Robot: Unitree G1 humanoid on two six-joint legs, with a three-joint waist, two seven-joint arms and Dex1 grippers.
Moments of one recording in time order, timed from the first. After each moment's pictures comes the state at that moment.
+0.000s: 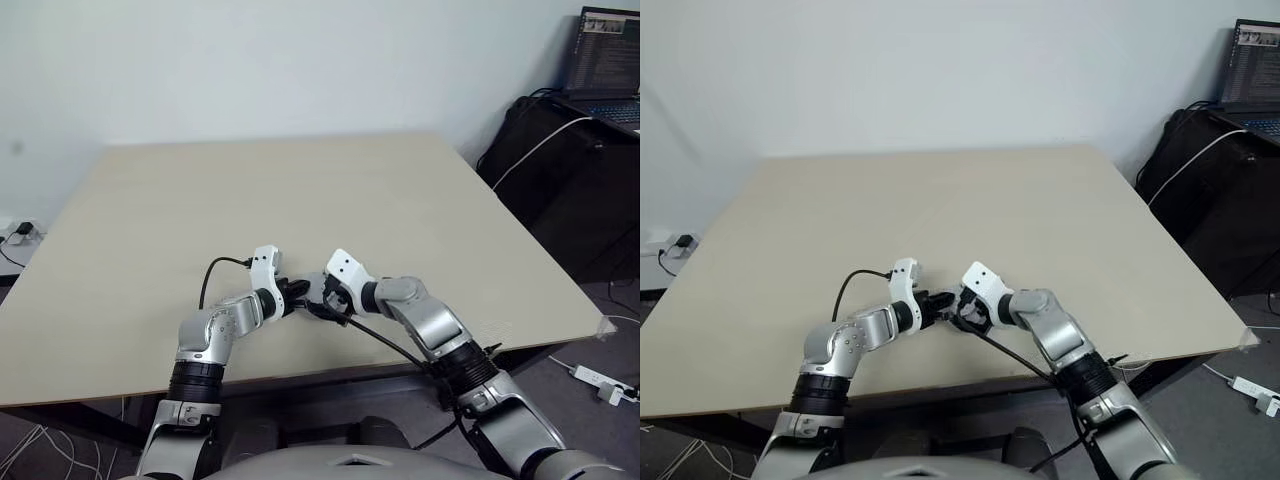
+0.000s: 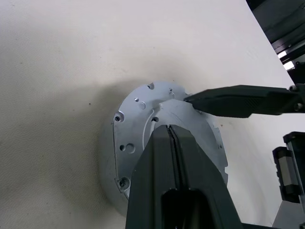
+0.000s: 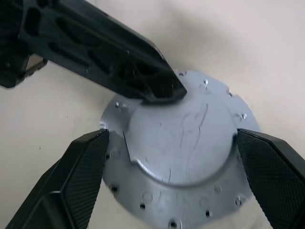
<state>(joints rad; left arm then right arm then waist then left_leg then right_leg) -0.25 0.05 0.00 0.08 -0.47 0.94 -0.29 -0.36 -0.31 0.41 0.11 0.01 0.62 0.71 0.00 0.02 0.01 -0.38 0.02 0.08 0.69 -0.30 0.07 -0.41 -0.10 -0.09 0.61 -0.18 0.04</state>
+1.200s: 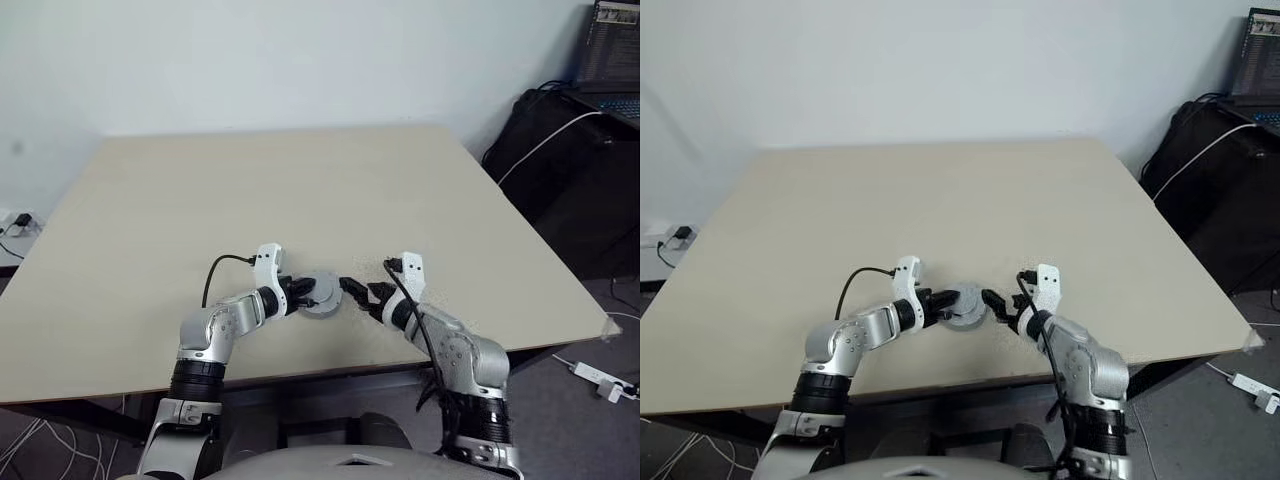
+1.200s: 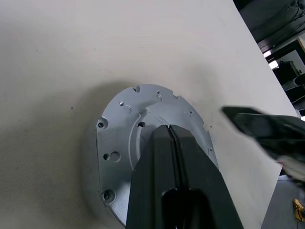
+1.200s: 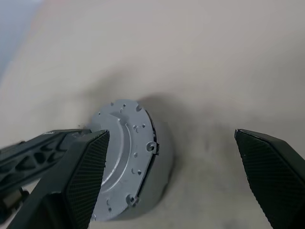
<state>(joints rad) -0.26 0.04 -0.01 0.07 -0.48 0.93 -0.34 -0.13 0.05 -0.21 -0.12 0.43 1.00 0.26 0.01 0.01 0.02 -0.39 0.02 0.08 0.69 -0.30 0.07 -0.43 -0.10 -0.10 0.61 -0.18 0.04</state>
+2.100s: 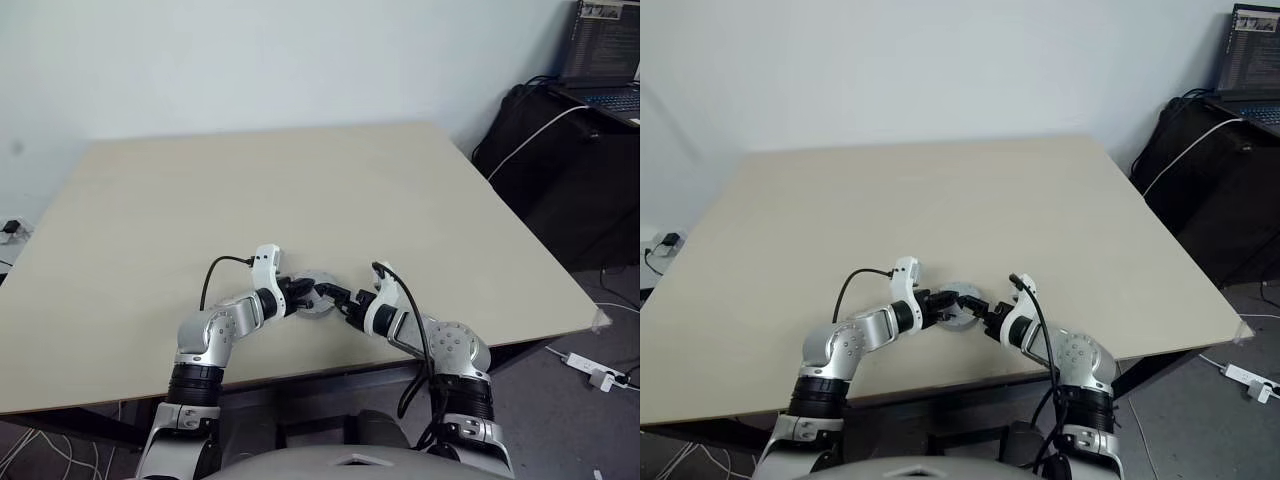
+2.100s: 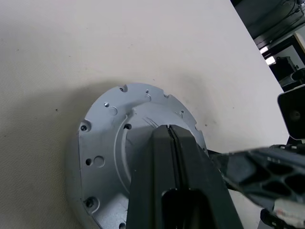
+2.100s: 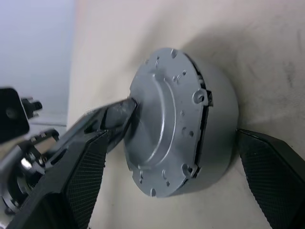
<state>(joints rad) -0.24 0.05 -0.01 0.04 -0.48 0.93 -0.33 -0.22 0.08 -0.31 0.11 0.75 1.16 0.20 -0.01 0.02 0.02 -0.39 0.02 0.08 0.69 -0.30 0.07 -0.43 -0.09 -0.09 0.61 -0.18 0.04</state>
